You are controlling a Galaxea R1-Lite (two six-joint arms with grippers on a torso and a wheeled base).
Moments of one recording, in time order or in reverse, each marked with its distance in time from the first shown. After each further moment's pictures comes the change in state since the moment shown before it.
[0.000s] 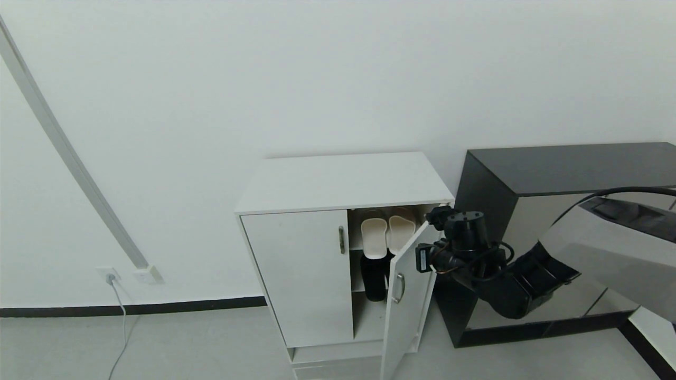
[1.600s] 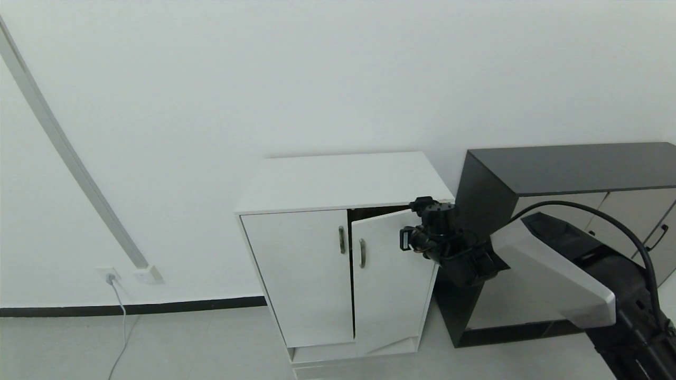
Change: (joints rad) left arm 0.000 0.000 0.000 0.000 0.001 -0.001; right arm -0.054 0.321 -0.546 0.125 0.017 -0.003
